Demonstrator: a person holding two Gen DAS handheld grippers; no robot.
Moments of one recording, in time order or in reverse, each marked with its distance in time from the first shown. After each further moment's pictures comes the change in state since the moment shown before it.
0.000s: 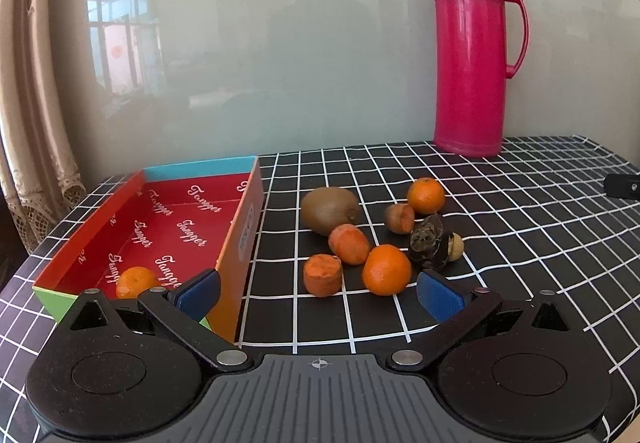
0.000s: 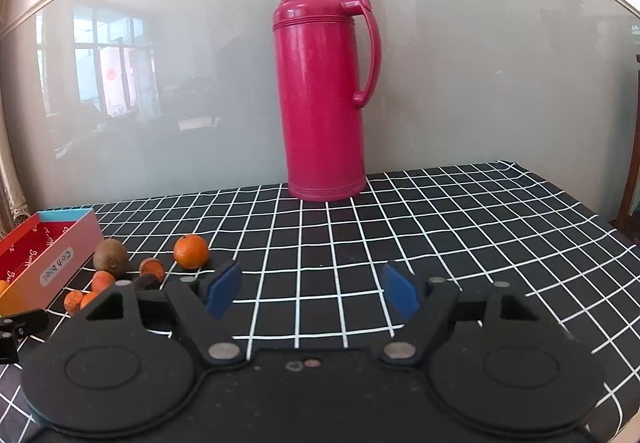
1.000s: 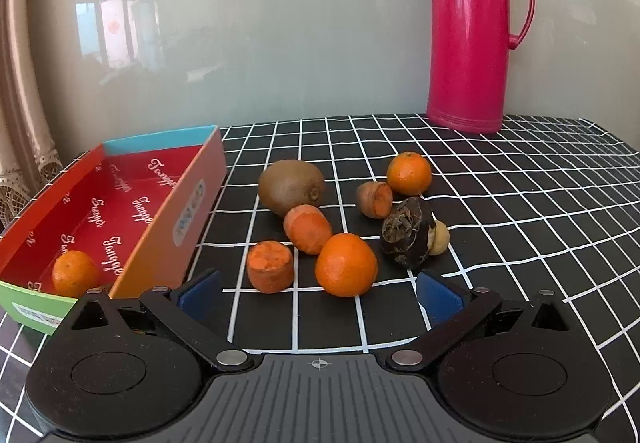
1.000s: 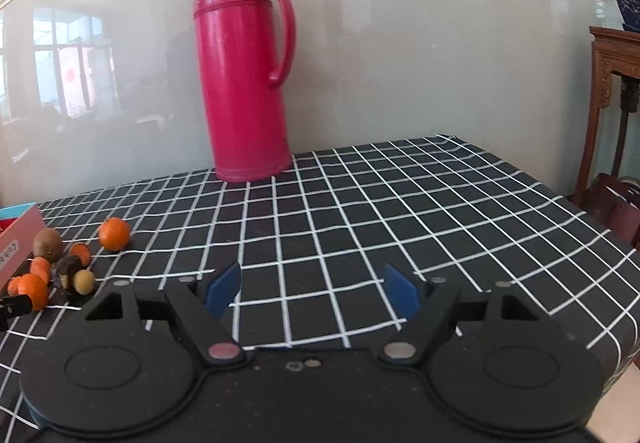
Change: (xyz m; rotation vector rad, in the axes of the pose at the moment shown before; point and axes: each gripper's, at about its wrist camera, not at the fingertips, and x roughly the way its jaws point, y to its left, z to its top) left arm 0.046 -0.035 0.001 -0.025 0.078 -0.013; right arm -0.002 -0.064 -0.022 0.062 0.038 -0.124
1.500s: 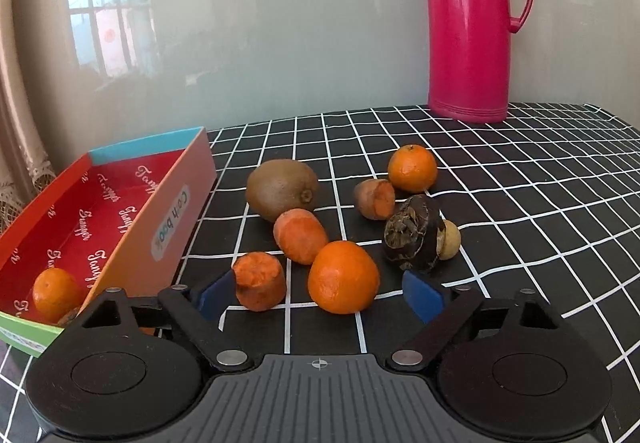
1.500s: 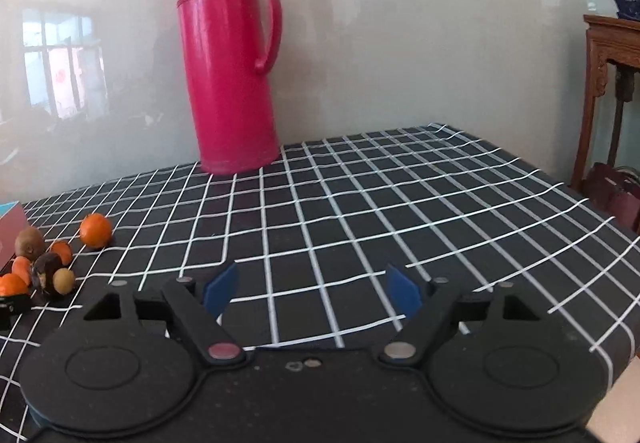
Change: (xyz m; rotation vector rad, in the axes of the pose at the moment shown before) left arm 0.023 -0.009 0.004 0.038 0.001 0.018; right arm 0.020 0.005 -0.004 0.008 0.008 -0.003
